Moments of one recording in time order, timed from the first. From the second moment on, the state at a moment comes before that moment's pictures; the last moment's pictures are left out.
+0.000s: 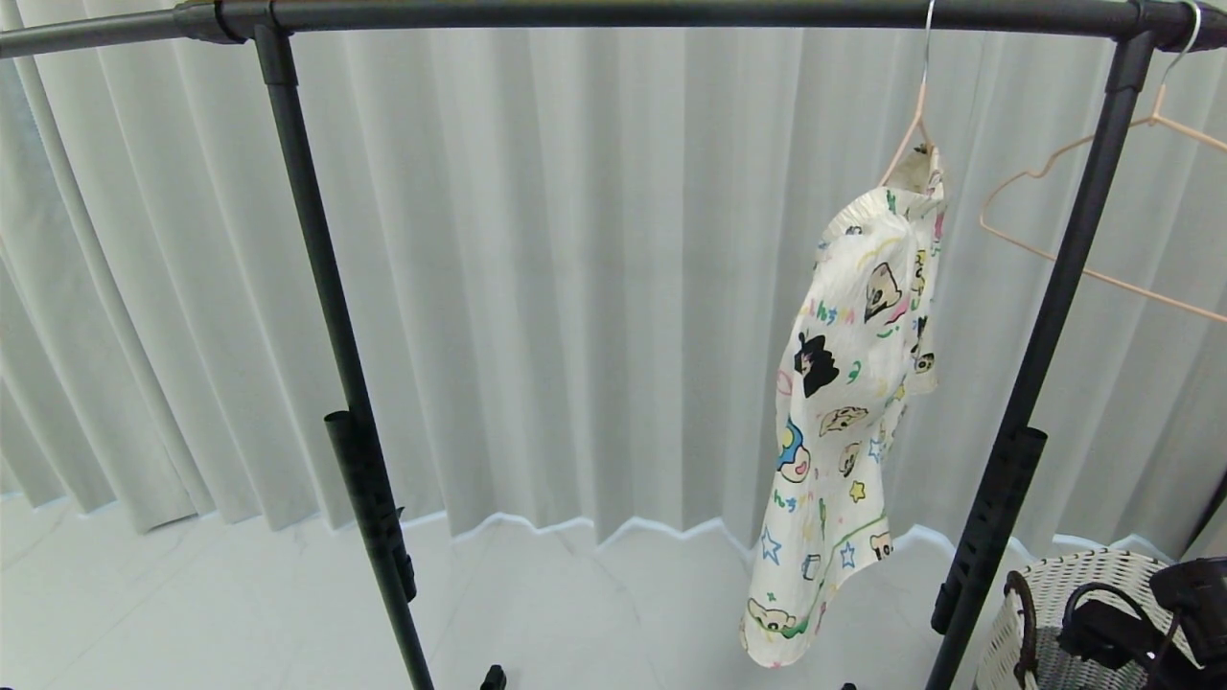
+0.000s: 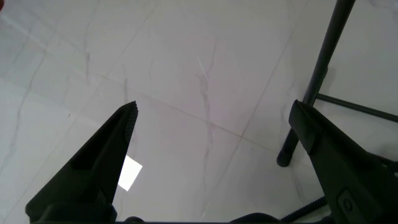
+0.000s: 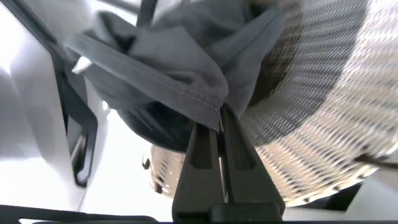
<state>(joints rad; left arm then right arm) -0.15 0.78 -0.01 0.00 0.60 -0.06 -0.06 1.70 -0.18 -0.32 -0.10 -0.44</state>
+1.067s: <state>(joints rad) -0.19 0.79 -0.01 0.00 0.60 -0.06 0.56 1.17 -0.80 0.41 -0.10 -0.27</state>
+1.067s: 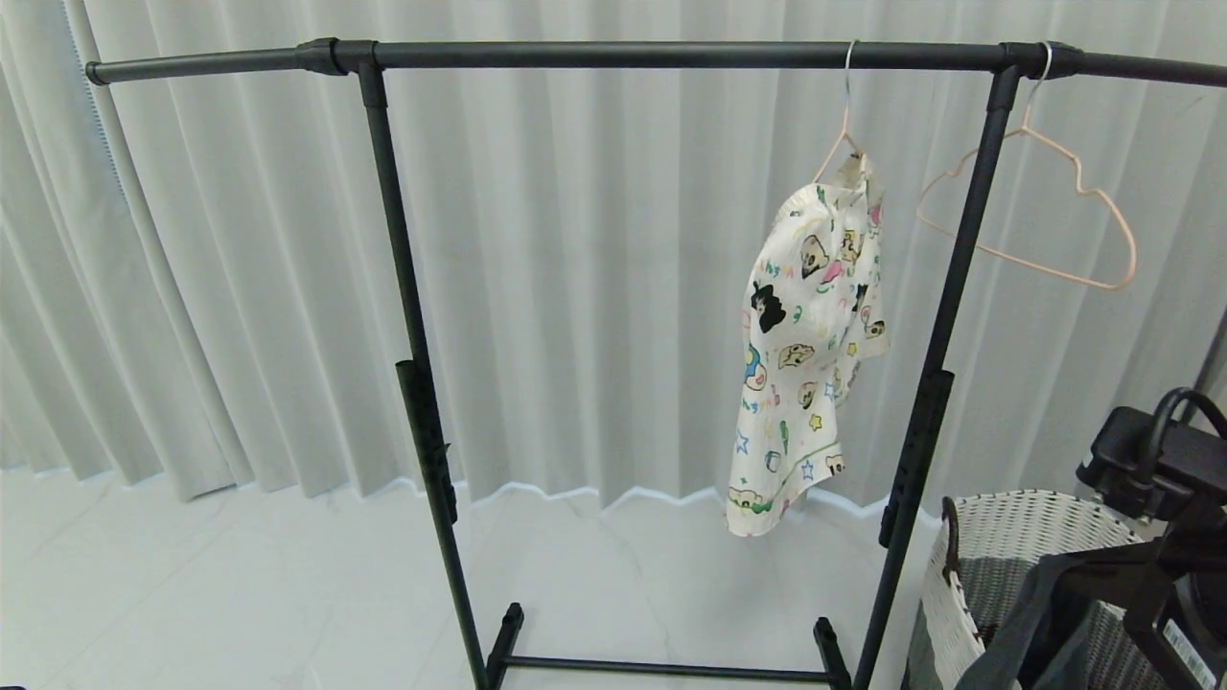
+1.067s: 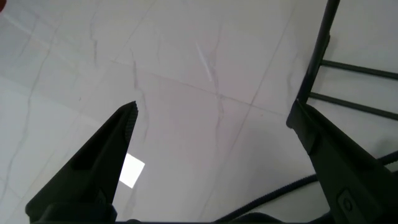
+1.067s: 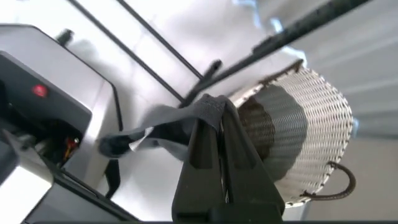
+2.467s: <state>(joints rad) -0.61 0.85 -0.60 -0.01 -0.14 0.05 1.00 1.55 -1.18 0.08 -0.10 0.09</state>
